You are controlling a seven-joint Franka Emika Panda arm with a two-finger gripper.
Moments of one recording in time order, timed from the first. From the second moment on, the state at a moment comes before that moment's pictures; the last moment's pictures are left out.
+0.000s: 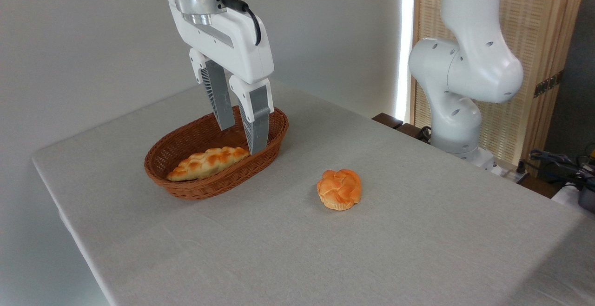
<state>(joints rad) 0.02 0.00 -0.04 -1.59 -0.07 1.58 0.81</state>
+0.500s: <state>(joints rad) 0.02 -0.01 -0.03 -1.59 -0.07 1.58 0.82</state>
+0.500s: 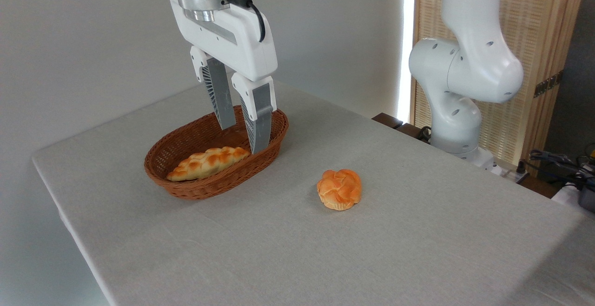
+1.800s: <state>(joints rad) -0.03 -0.38 -0.03 -2.41 0.05 1.83 1.12</state>
